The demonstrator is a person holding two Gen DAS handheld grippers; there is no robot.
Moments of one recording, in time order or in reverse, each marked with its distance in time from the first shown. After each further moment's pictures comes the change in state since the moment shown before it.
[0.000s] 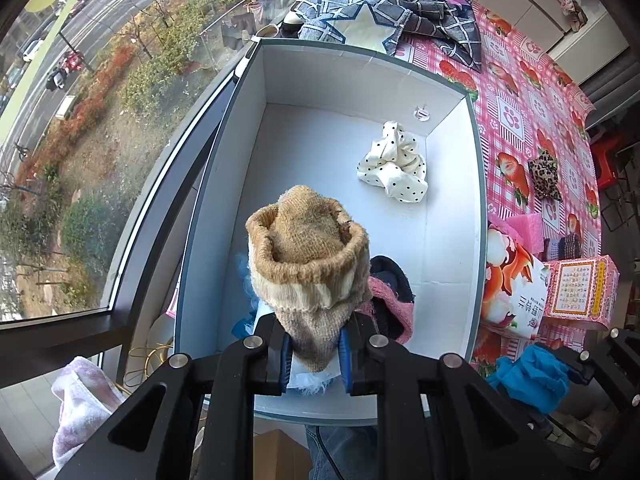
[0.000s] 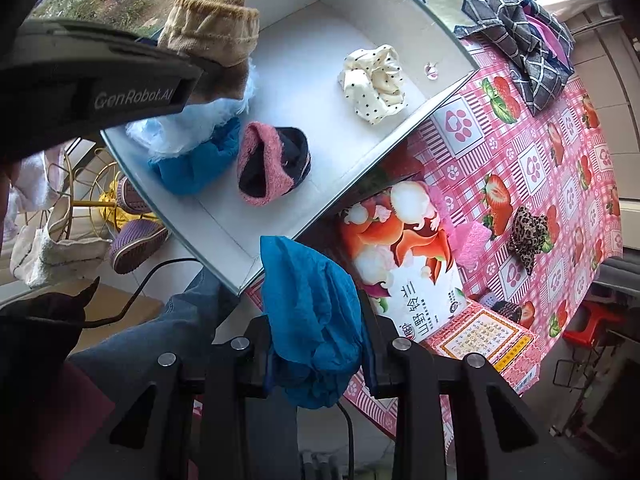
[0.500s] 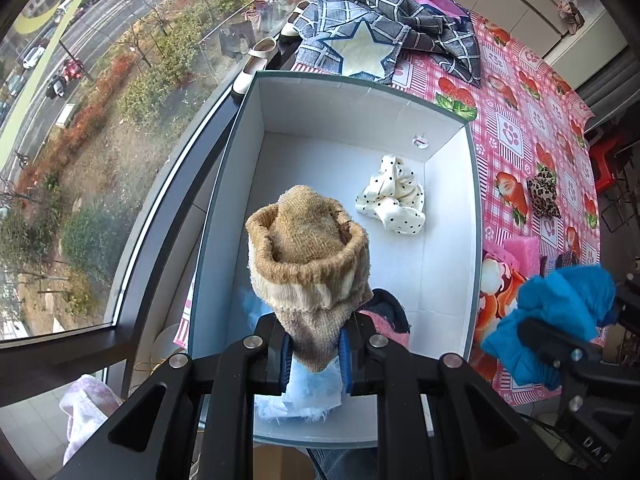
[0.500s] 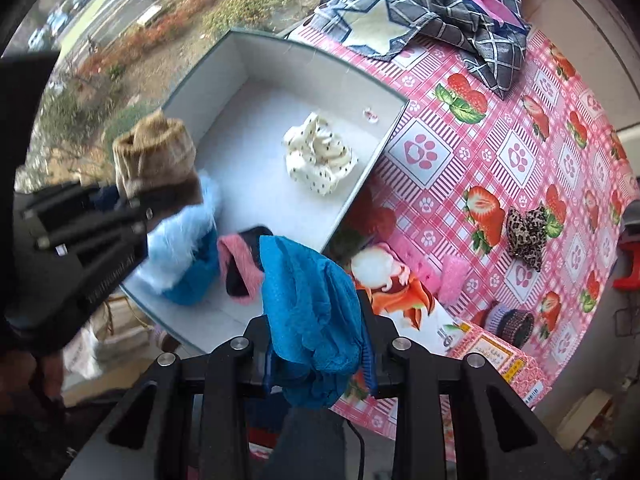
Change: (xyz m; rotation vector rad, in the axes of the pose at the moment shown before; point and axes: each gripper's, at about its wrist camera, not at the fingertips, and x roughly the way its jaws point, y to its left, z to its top) left arm -0.006 -0.002 0.029 0.014 -0.027 0.003; right arm -0.025 -0.070 0.044 0.287 -0.099 0.162
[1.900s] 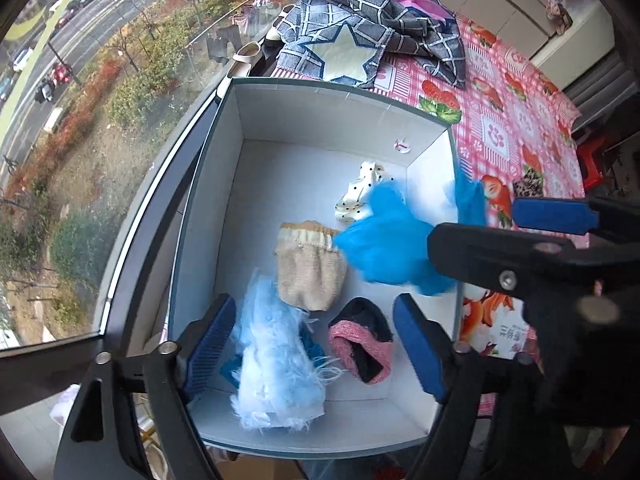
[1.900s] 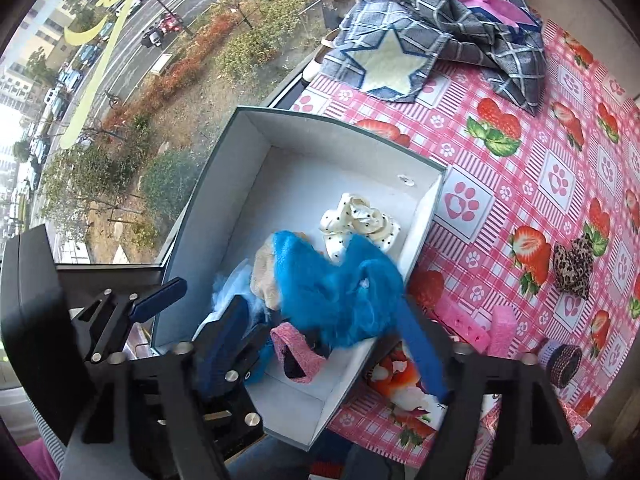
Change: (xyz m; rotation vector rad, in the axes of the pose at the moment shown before) left arm 0.001 -0.003 0.001 0.001 -0.016 -0.067; right arm 0.002 -0.012 0.051 0.133 -0.090 0.178
